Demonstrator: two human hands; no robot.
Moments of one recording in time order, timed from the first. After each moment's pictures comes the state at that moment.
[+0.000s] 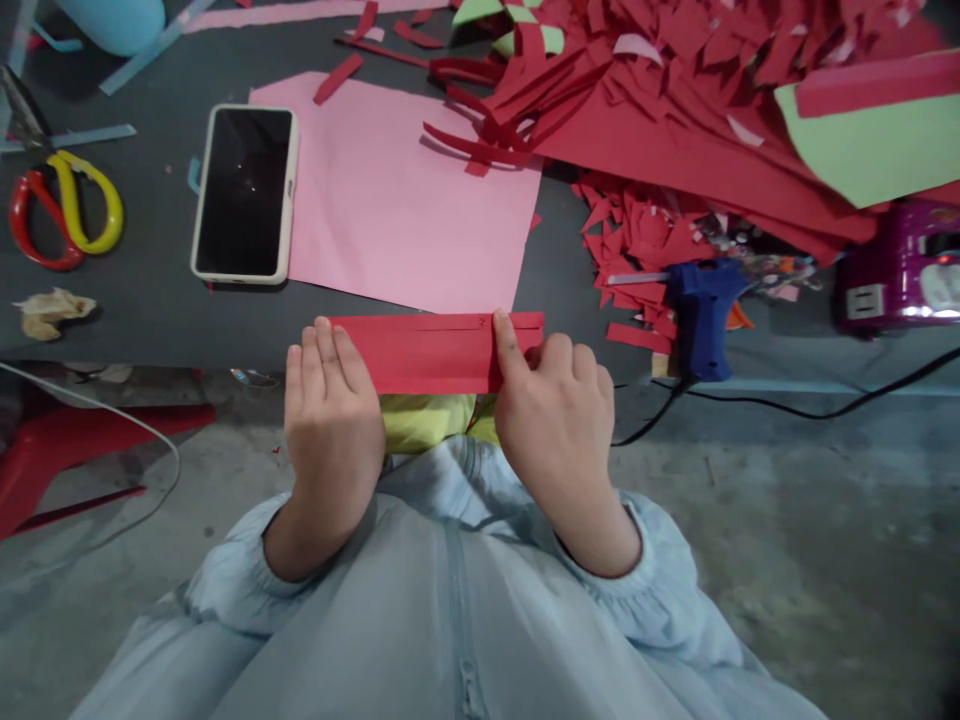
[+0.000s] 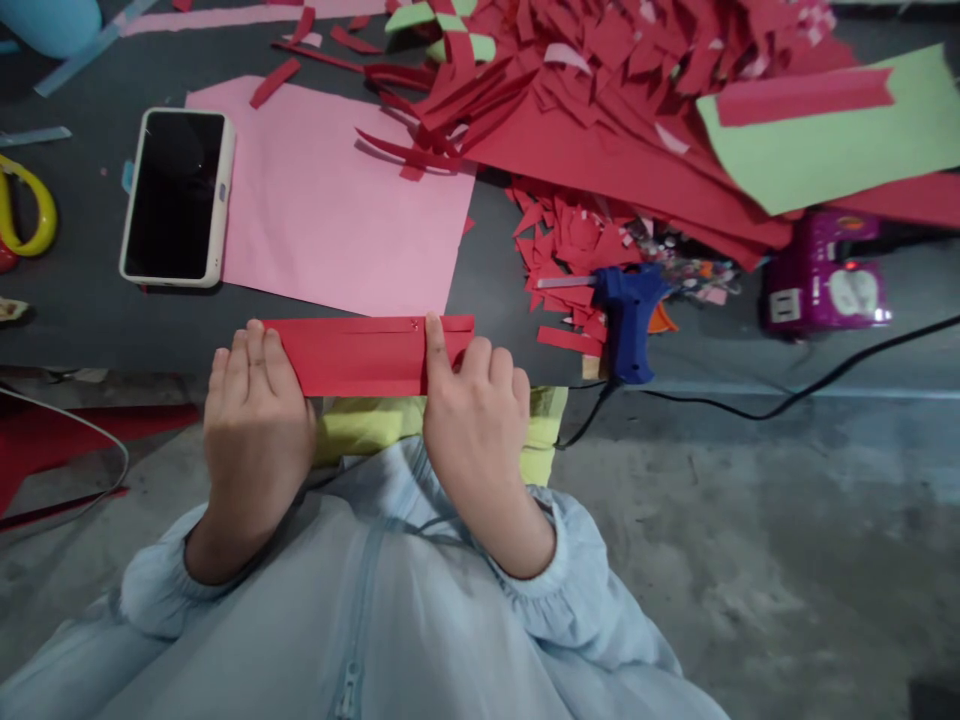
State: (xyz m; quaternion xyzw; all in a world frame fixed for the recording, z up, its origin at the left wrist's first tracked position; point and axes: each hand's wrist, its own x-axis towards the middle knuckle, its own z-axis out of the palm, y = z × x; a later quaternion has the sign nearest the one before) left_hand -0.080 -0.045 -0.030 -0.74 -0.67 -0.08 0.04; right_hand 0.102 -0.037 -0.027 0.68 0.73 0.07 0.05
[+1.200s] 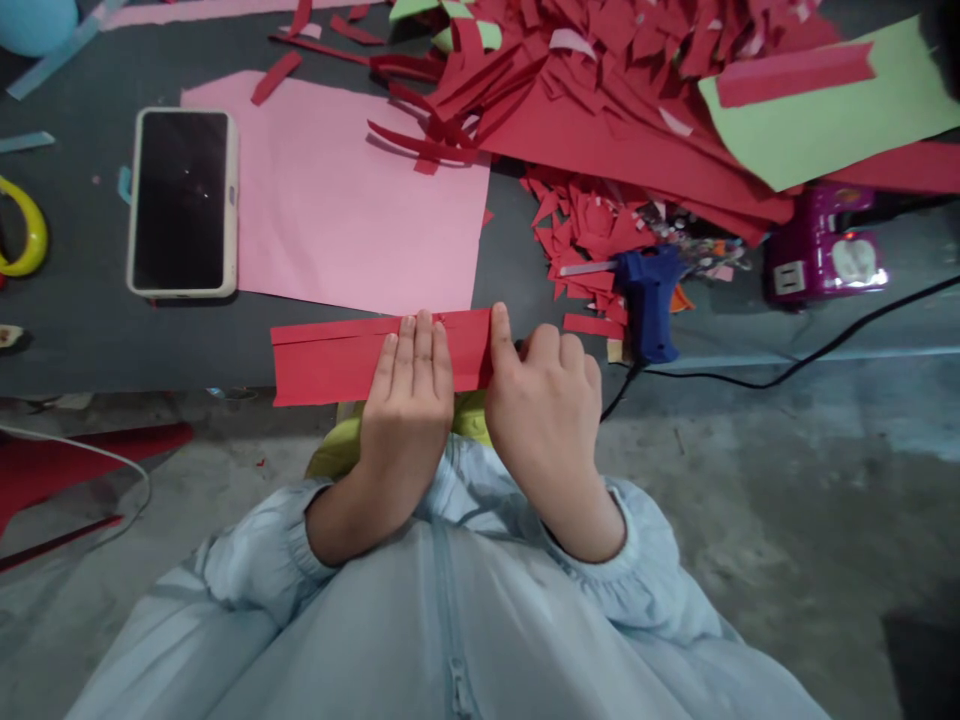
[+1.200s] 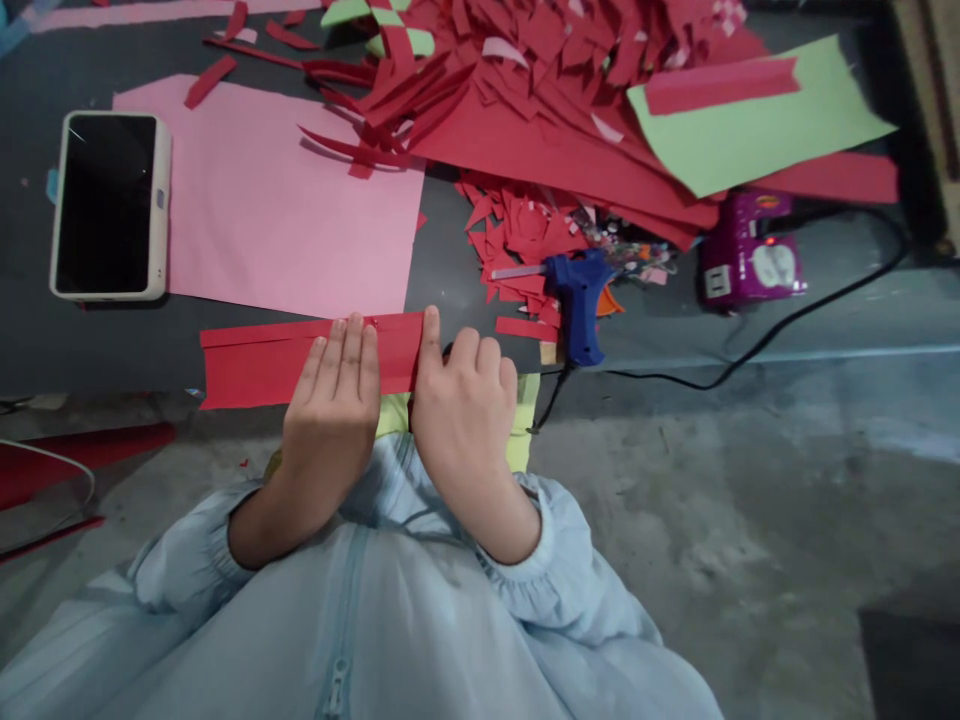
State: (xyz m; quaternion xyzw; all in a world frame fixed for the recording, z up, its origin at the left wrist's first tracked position) left_hand -0.012 -0.033 -0.040 -0.84 -0.53 -0.10 -0.02; right_hand 0.117 -0.034 -0.024 0.71 0.70 0.08 0.06
